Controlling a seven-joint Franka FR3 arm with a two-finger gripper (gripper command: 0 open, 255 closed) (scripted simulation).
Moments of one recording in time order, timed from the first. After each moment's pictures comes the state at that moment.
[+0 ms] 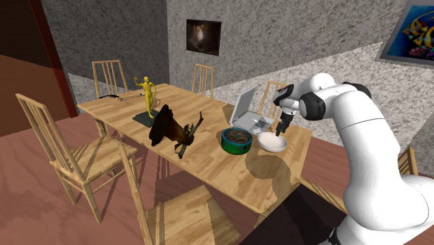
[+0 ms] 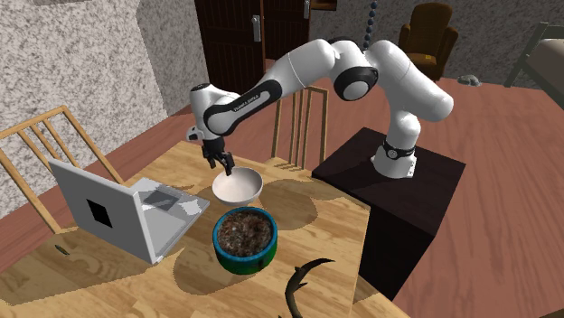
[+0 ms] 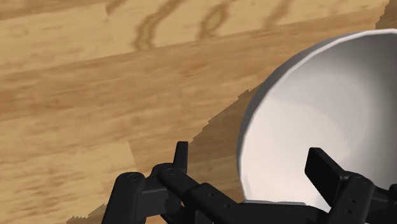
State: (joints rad) arm -0.47 0.93 -0.43 -1.28 0.48 2.05 -1.08
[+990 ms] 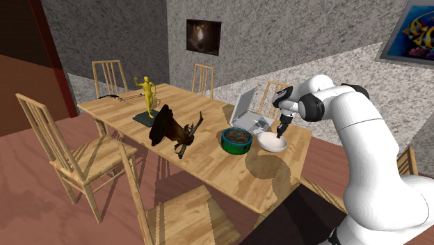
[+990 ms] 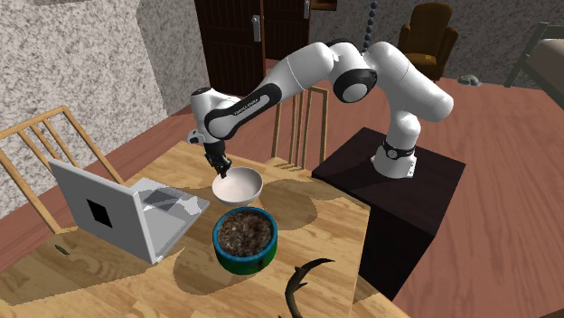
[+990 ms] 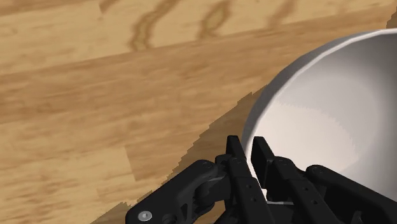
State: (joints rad) arm -0.47 0.94 -0.42 -1.28 0.49 2.07 -1.08
